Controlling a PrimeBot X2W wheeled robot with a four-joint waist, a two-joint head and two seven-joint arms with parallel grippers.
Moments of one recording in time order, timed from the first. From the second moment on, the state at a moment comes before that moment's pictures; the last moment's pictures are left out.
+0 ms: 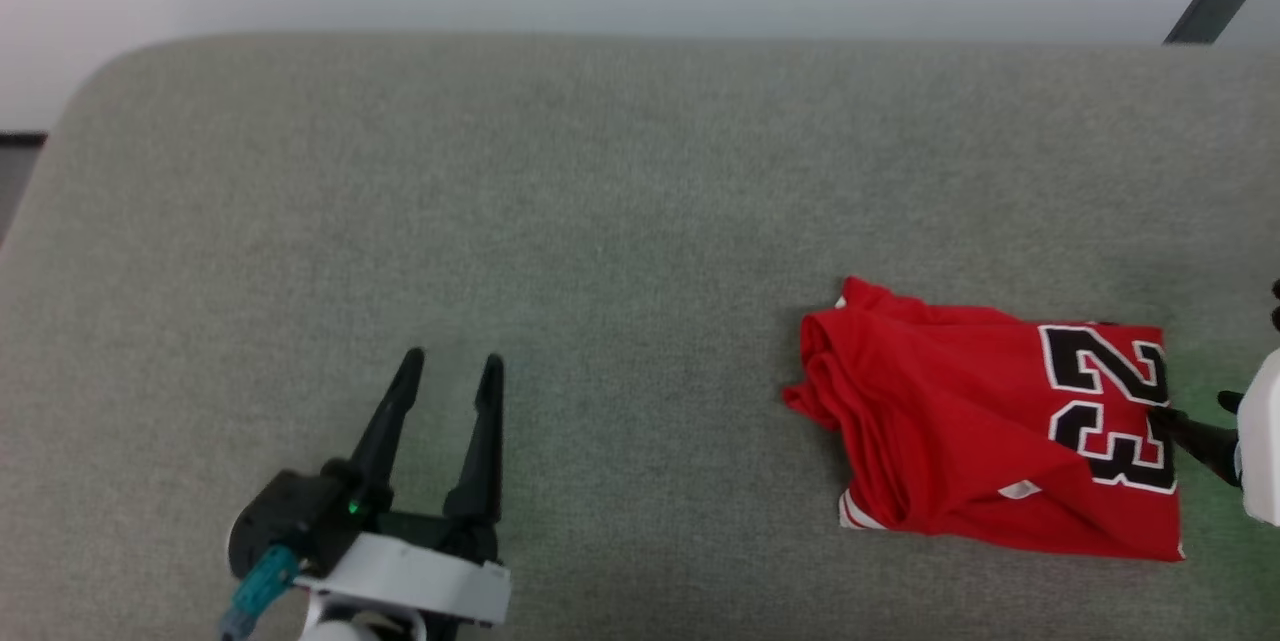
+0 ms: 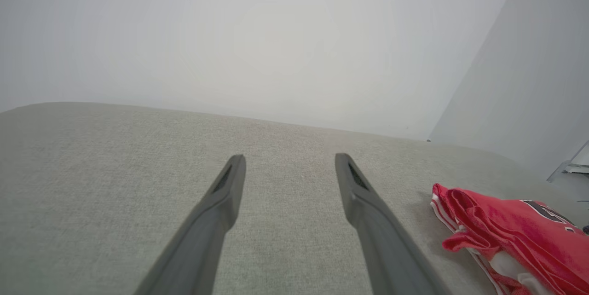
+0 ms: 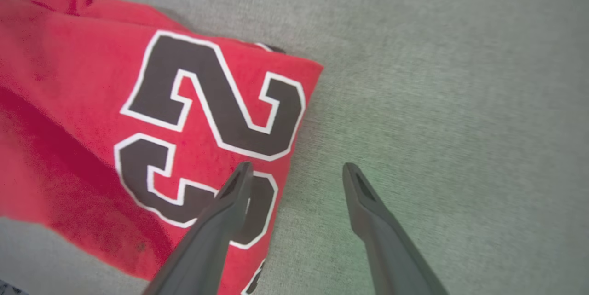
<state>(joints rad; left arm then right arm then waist) -0.08 0.09 -0.11 0.07 -0.30 -0.13 -0.26 -0.38 -0.68 0.23 0.21 0.75 0.13 0.80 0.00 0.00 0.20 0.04</state>
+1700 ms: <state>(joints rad) -0.85 0.31 -0.43 0.10 -0.24 -0.13 -0.26 -1.01 -0.83 0.25 0.99 0.76 0.13 0.03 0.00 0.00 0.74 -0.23</state>
